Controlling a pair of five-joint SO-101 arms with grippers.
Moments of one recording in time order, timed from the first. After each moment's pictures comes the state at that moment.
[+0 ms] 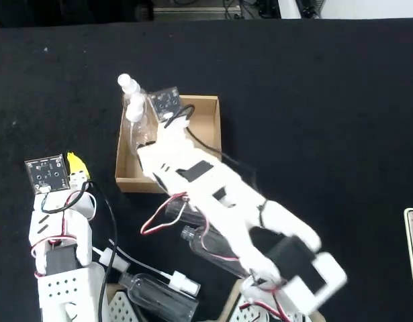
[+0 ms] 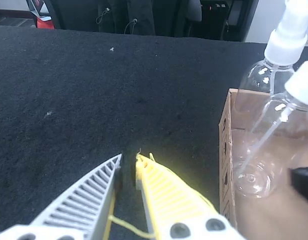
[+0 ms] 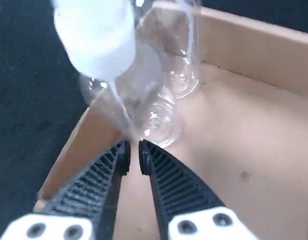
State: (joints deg) left arm -17.8 -94.7 96.5 25.2 -3.2; right arm -36.4 -5.6 42.2 16.0 -14.2
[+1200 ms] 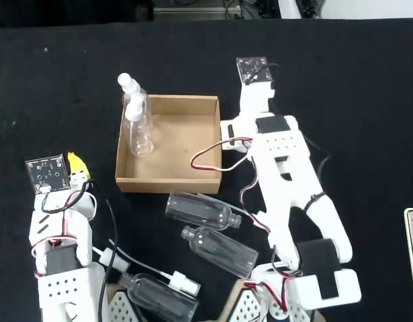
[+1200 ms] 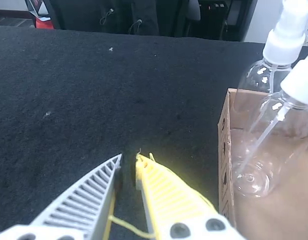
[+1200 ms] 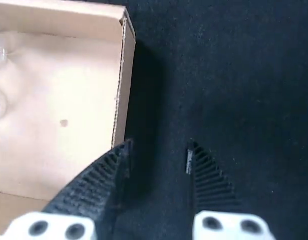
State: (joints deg) left arm -17.6 -94.7 96.5 25.2 -3.2; right arm -8.7 -7.4 27.3 52.8 -3.1
